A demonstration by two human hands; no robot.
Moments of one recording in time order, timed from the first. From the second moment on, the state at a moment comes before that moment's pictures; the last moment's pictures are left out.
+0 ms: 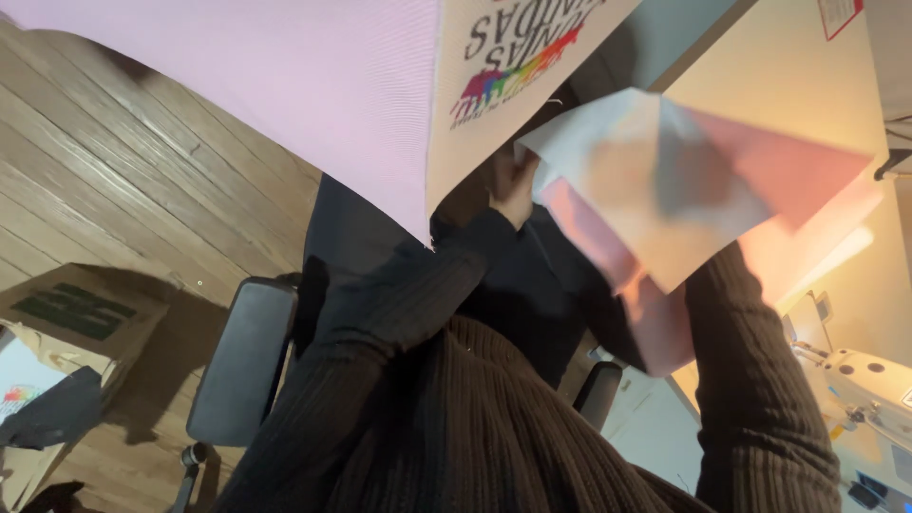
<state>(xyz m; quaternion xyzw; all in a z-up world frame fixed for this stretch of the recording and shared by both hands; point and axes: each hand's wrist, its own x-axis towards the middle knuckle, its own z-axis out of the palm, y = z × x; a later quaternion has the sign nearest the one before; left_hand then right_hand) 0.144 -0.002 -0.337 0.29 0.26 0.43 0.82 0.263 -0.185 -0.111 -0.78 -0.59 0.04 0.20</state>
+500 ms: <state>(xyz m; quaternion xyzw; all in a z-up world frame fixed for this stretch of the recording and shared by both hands) 0.099 0.024 -0.275 0.49 0.40 0.30 0.72 0.244 -0.192 -0.120 -0.80 -0.54 0.03 0.24</state>
